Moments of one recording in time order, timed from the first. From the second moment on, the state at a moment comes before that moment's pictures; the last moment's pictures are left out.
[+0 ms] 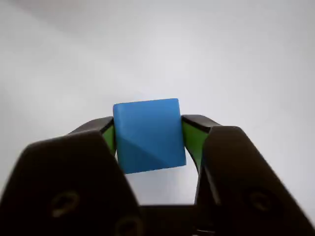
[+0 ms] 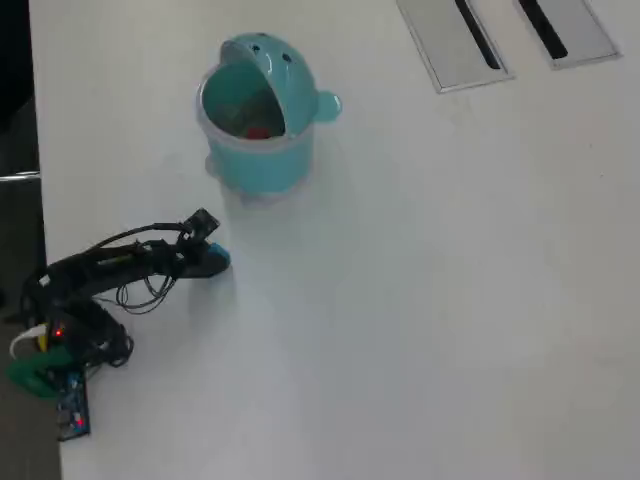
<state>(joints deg) -26.5 101.8 134.8 17.1 -95.3</state>
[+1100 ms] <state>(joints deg) -38.1 97.9 81.4 29.4 -81.7</state>
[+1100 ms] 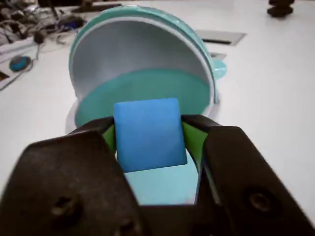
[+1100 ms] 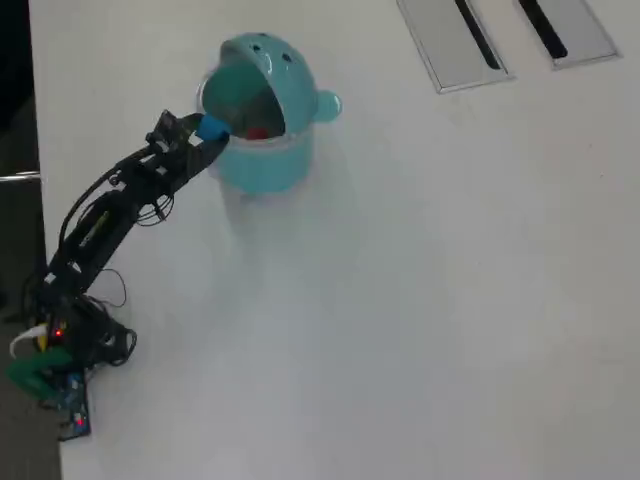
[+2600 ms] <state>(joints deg) -41.6 67.5 35.1 41.3 -89.3</state>
